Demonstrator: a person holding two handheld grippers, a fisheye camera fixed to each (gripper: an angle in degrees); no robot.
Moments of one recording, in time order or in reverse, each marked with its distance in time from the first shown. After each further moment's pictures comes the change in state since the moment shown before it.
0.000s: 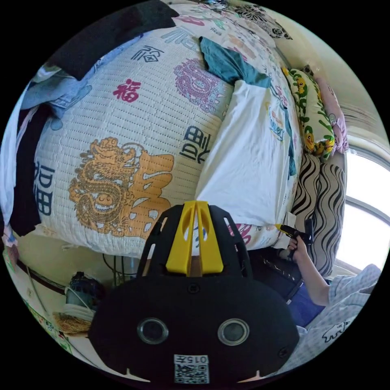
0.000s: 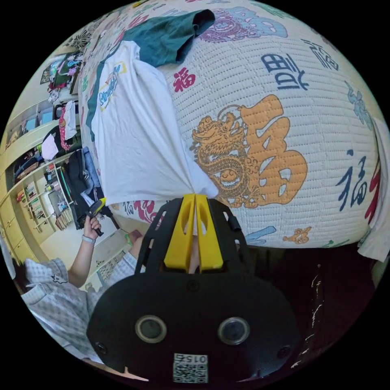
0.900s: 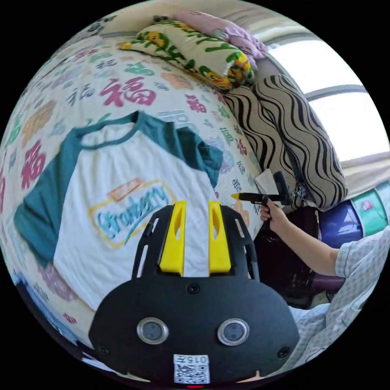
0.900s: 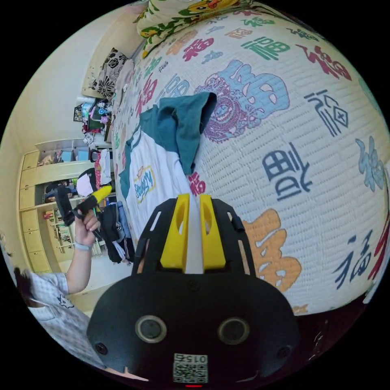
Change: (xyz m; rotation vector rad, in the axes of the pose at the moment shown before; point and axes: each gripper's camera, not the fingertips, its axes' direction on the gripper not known) left arm 0.486 -0.102 0.043 -0.109 -0.029 0.853; right arm -0.014 -0.069 -0.103 0.371 -0.246 -0.005
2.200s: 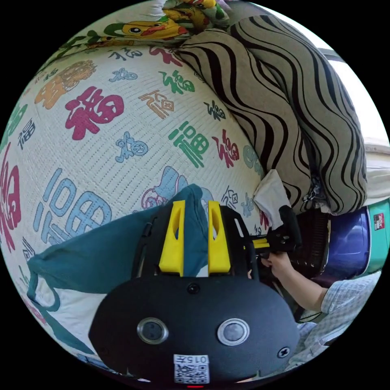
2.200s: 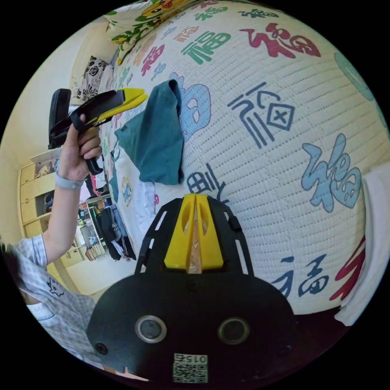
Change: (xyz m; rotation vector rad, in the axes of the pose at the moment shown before) left arm 0.095 -0.238 0.077 -0.276 0.057 0.172; right arm -0.037 -0.094 0.032 -0.070 0.010 0.072
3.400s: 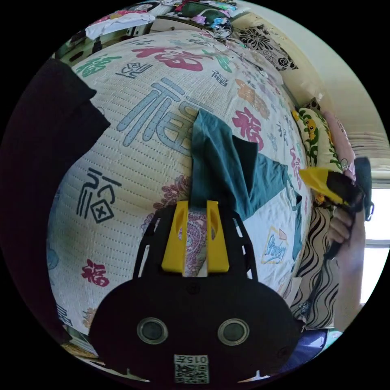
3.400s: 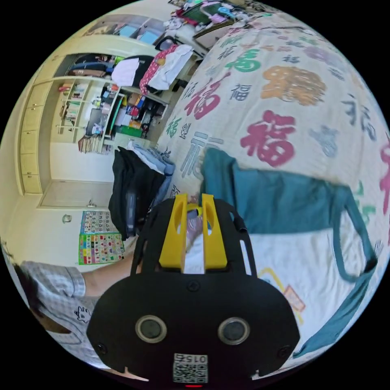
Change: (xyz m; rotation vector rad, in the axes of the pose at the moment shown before) left arm -0.374 0.617 -0.102 0.605 -0.165 -1.052; right arm -0.456 -0.080 0.434 -0.433 0.059 -0.814
